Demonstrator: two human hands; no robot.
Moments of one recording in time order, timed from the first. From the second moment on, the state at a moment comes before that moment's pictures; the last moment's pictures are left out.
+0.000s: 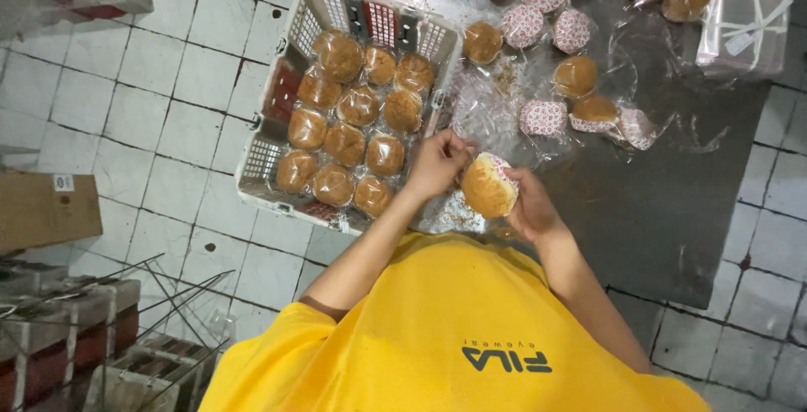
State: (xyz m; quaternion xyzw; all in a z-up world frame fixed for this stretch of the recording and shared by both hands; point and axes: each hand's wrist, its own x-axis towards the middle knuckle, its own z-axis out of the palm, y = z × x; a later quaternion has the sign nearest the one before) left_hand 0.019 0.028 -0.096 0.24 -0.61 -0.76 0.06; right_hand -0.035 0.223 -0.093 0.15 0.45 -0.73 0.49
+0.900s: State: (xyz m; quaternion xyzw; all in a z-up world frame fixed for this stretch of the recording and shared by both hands) left_hand 0.024 0.088 -0.062 0.22 -0.79 -0.51 0.26; right_hand -0.044 0.217 -0.102 0.10 0.65 -0.67 0.34
